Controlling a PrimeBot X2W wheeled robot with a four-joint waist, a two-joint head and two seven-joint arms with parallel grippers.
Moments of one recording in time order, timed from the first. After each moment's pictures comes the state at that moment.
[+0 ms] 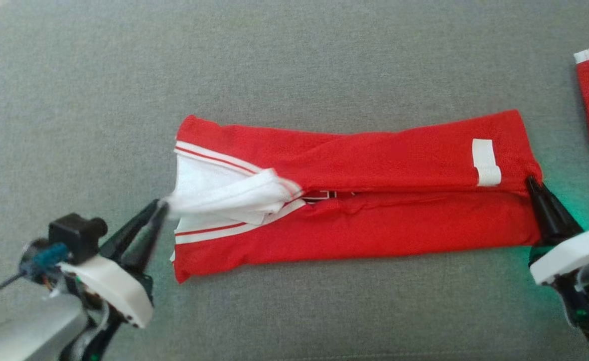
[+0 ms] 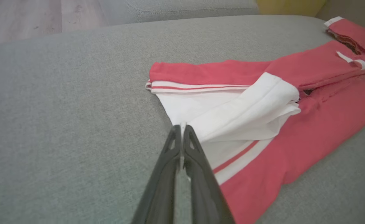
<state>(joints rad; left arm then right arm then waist) -0.54 0.83 -1.14 0.04 -1.05 0.17 -0.15 -0.28 -0.56 0.50 0.50 0.90 0.13 -0.23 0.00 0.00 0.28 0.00</state>
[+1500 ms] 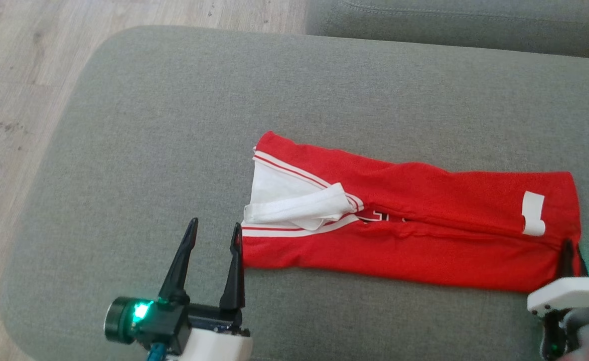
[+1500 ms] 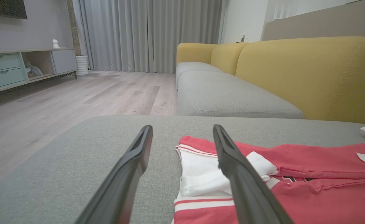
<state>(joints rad) 0.01 0.10 -0.41 0.04 -0.18 0.16 -0.25 -0.24 -0.11 -0.34 0.85 0.31 0.13 -0.25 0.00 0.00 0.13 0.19</state>
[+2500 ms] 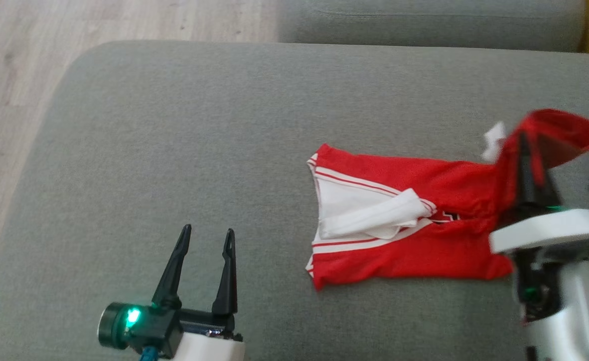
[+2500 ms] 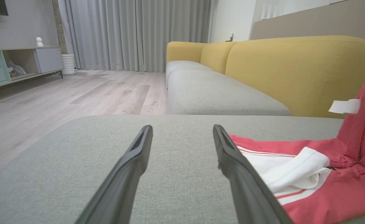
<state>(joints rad) 0.05 0.06 -0.33 0.05 -0.14 0.09 -0.25 -0.18 -0.07 -0.05 0.13 0.42 0.13 -0.03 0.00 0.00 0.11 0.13</state>
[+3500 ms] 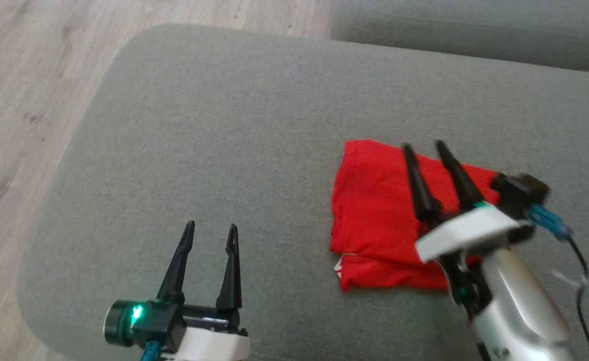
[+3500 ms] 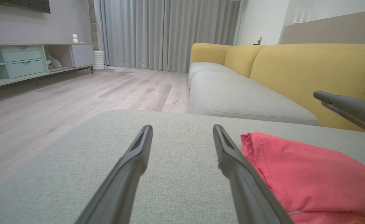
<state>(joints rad) 0.02 0.06 -0.36 0.07 -0.19 0.11 -0.25 -0.33 -0.07 0.30 0.40 0.47 0.13 -0.15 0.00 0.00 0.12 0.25</state>
